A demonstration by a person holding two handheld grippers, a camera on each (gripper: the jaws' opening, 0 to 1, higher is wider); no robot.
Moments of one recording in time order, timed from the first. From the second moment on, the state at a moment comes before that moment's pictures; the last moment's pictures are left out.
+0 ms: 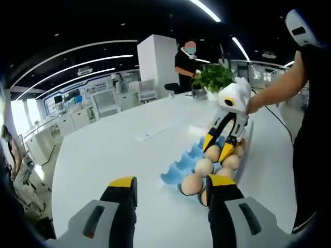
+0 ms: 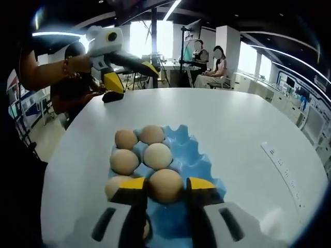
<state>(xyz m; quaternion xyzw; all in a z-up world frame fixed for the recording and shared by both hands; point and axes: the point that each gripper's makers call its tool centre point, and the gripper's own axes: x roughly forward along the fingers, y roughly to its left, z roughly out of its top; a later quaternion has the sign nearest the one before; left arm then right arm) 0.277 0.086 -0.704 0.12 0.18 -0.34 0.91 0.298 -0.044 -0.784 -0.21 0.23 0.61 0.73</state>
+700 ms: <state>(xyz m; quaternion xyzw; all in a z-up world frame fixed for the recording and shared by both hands) 0.280 0.084 -0.701 0.12 0.18 -0.35 0.91 0.297 -0.071 -0.769 -0.18 0.21 0.60 0.75</state>
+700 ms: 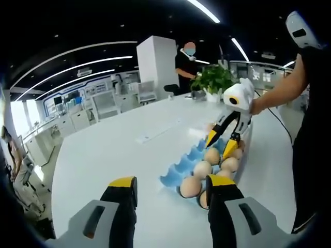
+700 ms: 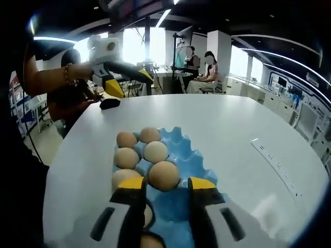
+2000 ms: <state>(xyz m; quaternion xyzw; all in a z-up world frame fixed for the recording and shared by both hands) 0.281 0.082 -0.697 0.12 0.17 -0.35 0.91 0.308 -0.179 -0.759 -0.16 0.22 0.51 0.82</state>
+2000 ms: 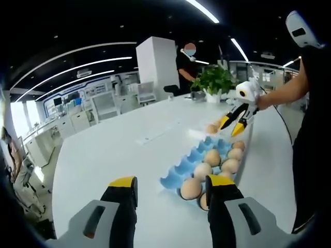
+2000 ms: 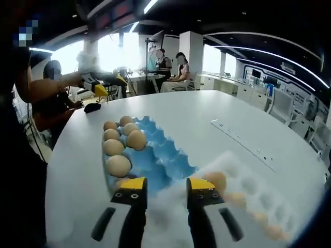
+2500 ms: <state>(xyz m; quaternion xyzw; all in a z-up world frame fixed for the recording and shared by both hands) 0.280 0.080 -0.696 0.12 0.17 -0.35 0.91 0.314 -0.229 -0.759 -0.15 0.23 0.46 0.85</state>
